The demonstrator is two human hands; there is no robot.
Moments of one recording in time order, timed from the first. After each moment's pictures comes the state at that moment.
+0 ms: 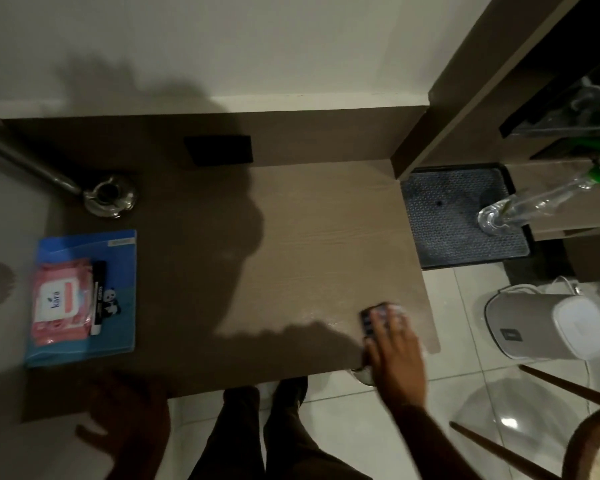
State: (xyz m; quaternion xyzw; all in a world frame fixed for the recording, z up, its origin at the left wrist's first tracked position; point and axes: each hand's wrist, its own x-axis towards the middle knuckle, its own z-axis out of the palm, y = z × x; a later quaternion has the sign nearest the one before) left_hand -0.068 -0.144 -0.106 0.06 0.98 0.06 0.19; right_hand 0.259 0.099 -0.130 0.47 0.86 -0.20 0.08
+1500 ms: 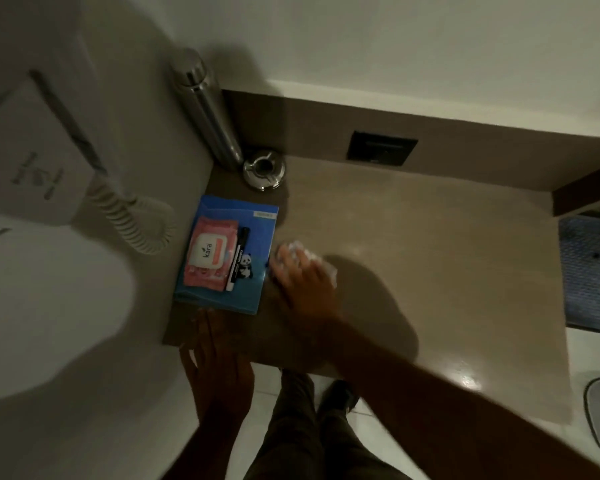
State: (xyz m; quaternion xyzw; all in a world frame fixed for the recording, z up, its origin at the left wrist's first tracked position) left_hand -0.119 -0.208 -0.105 0.19 0.97 0.05 0.12; right_hand -0.104 0.011 -0.146 0.17 0.96 -0.19 0.10
